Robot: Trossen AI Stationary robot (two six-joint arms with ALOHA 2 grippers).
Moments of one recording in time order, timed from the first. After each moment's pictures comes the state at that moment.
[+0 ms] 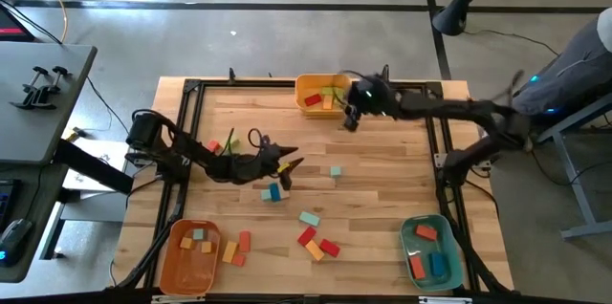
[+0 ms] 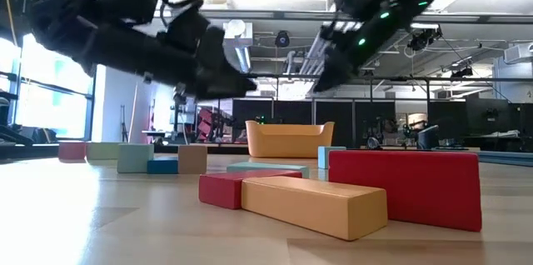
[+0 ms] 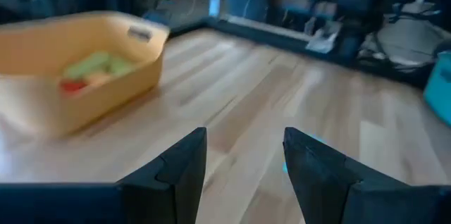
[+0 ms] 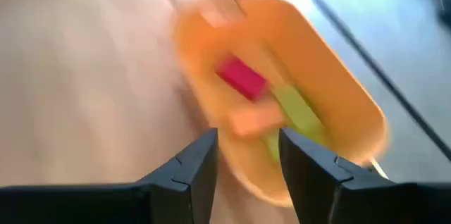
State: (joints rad) left arm -0.13 1.75 0.49 1.06 -0.59 -0.23; right arm -0.46 1.46 0.91 -0.10 0.08 -0.16
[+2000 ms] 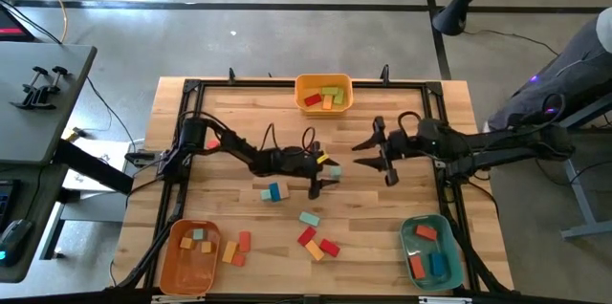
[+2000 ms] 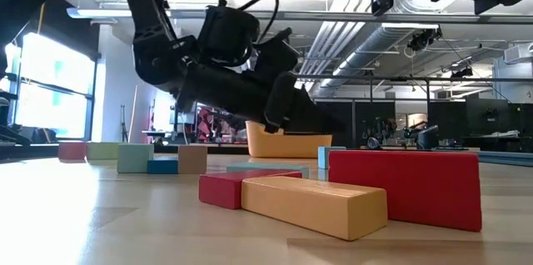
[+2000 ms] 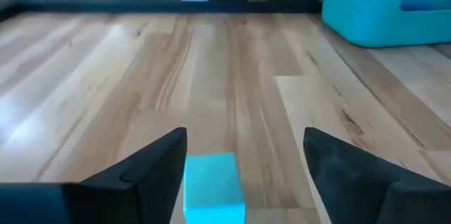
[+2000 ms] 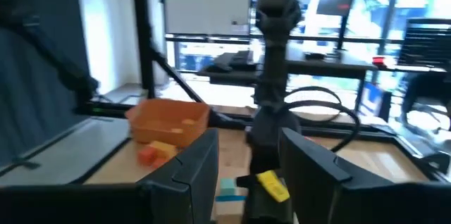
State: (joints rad) left arm 0.01 2.16 0.94 0.92 0.02 0.01; right arm -0.04 0.93 0.46 0.50 -0.21 -0.03
